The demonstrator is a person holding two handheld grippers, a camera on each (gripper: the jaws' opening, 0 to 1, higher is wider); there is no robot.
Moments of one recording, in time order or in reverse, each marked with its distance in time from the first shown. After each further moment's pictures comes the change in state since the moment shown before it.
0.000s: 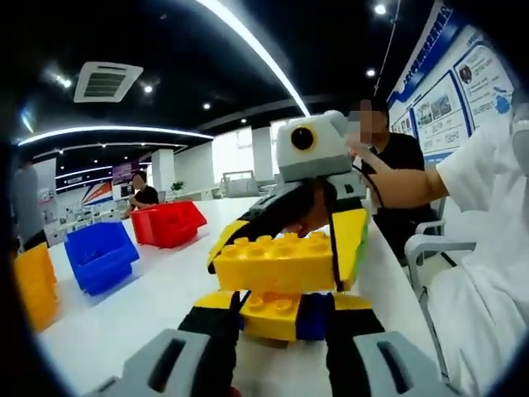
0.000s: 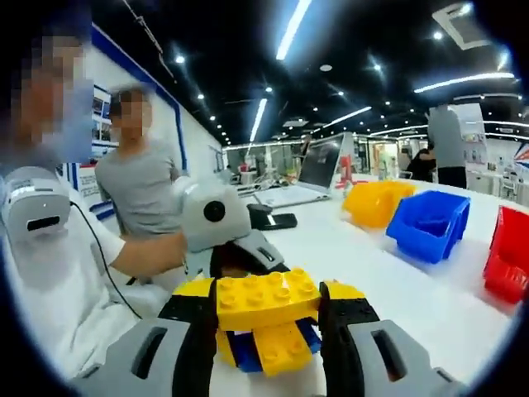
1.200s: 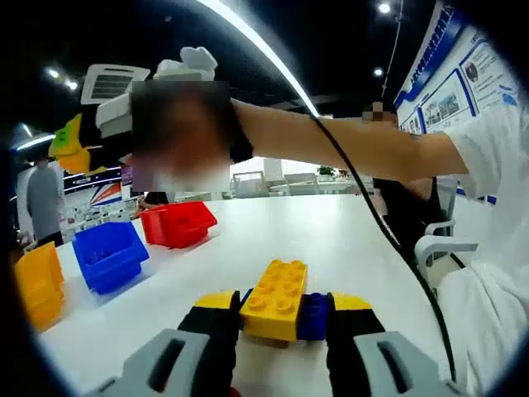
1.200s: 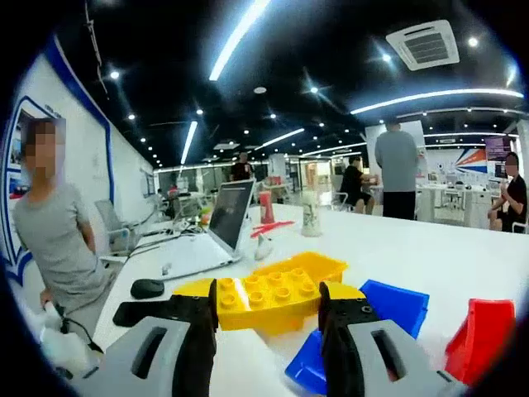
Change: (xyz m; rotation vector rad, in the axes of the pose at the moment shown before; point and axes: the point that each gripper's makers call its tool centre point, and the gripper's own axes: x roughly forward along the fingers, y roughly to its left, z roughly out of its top) left arm 0.002 0.011 -0.002 0.004 -0.006 0.057; right arm 0.121 -0.194 0.137 0.044 -0.068 -0.365
